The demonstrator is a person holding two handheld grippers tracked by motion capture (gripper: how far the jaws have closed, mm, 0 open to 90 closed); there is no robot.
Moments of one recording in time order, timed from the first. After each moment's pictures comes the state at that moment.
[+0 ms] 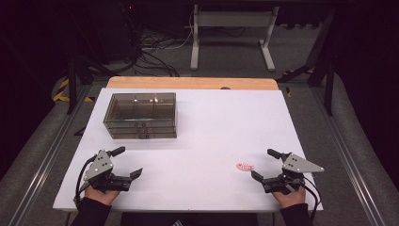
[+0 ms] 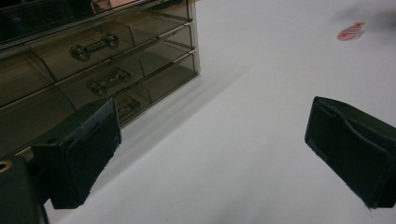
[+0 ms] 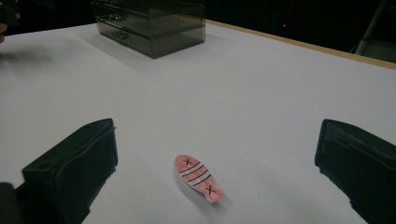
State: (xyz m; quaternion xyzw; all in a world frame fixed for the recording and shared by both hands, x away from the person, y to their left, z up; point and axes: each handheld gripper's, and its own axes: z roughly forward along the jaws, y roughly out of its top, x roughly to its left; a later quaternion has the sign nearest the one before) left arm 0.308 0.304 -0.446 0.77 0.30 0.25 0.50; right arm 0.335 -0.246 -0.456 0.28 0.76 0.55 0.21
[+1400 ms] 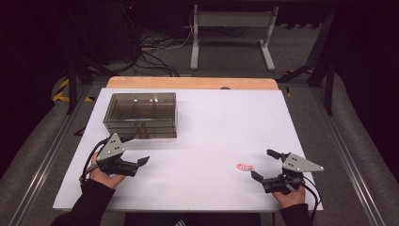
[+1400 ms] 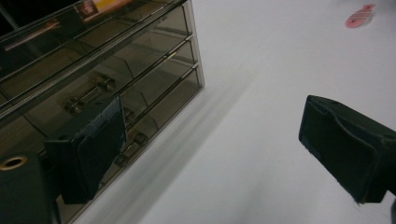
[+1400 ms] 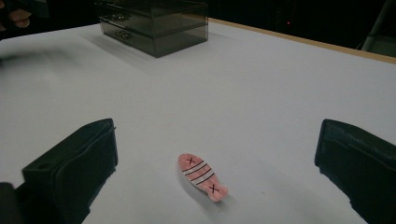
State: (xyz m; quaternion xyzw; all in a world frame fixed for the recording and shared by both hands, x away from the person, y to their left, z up) left arm 0.347 0.288 -0.421 0.82 0.26 0.25 0.45; right arm 0.336 -0.246 -0.457 0.28 0.76 0.55 0.20
